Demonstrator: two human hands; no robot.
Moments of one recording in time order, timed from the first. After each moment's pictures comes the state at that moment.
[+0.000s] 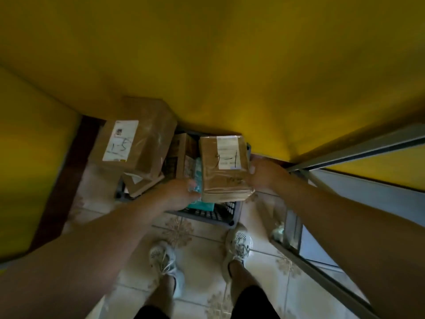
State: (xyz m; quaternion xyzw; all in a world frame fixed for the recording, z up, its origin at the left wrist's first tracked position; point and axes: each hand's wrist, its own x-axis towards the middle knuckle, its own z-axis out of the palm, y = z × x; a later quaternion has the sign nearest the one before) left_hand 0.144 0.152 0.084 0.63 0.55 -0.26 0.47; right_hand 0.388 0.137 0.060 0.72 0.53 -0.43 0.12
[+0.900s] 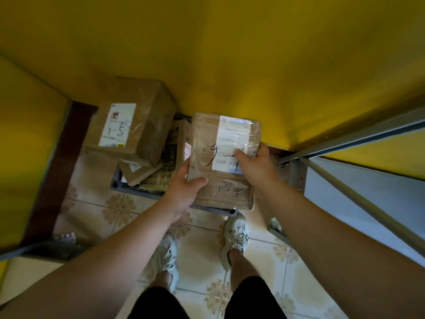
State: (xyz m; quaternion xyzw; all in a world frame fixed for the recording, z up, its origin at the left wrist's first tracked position) left_hand 0.137 0.103 0.083 0.39 0.65 0.11 0.65; right_hand 0.321 0.109 0.091 0.79 0.22 -0.48 -0.32
